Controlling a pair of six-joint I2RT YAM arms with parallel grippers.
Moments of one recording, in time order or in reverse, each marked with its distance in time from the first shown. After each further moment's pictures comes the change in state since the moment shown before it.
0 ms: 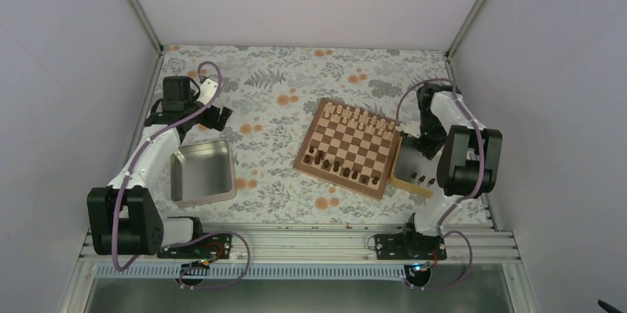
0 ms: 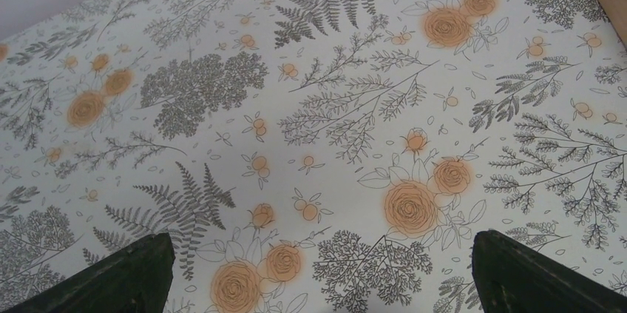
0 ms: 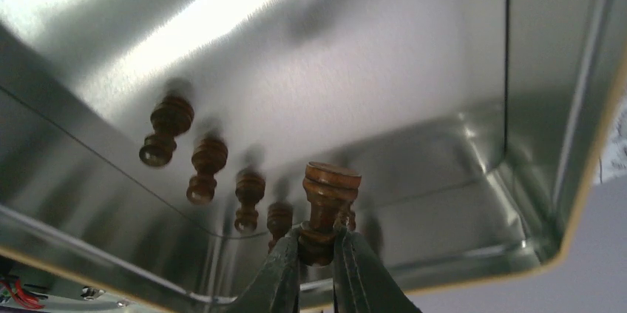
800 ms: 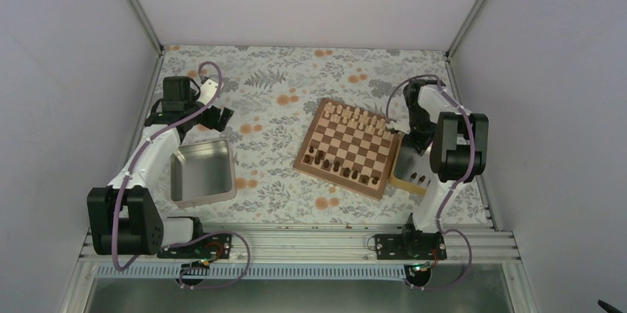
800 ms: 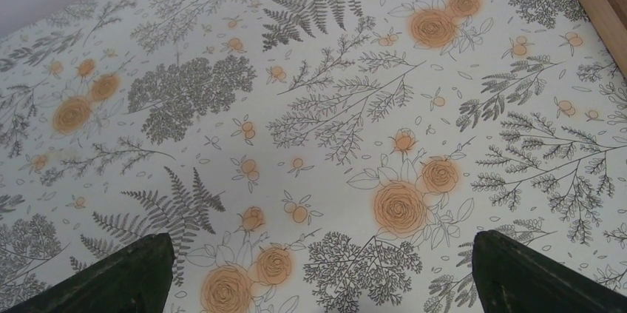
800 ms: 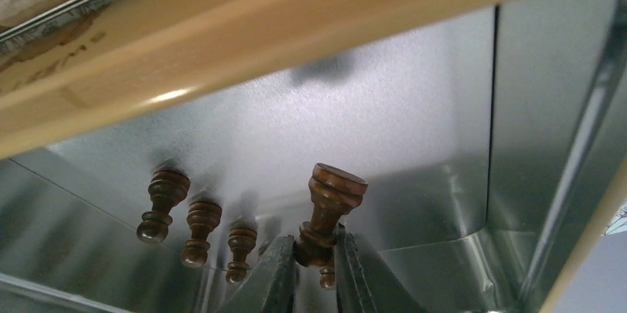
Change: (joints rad) left arm 0.000 0.000 0.000 -0.004 0.029 0.012; right arm 0.080 0.180 0.101 -0.010 0.006 0.043
